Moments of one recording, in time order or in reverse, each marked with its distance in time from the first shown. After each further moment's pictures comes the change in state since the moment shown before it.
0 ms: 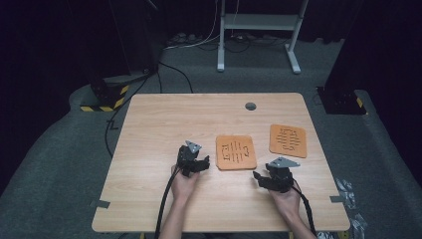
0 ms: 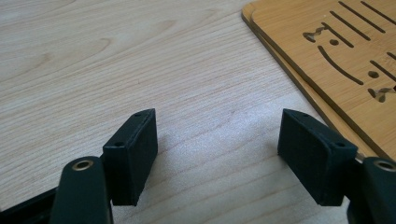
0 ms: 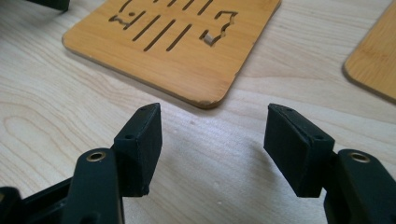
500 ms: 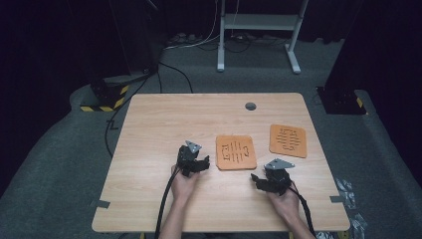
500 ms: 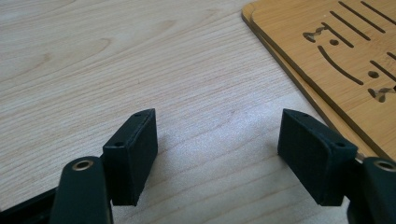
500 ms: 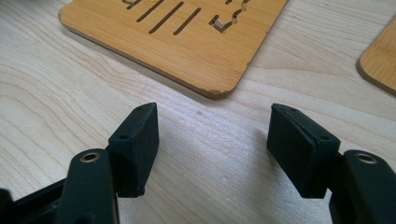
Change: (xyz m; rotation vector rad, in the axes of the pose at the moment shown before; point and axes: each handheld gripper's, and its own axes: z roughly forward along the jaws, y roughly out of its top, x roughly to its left) left arm 0.000 0.000 0.000 0.000 0.000 0.000; right arm 0.006 -0.002 0.005 0.039 -0.016 -0.061
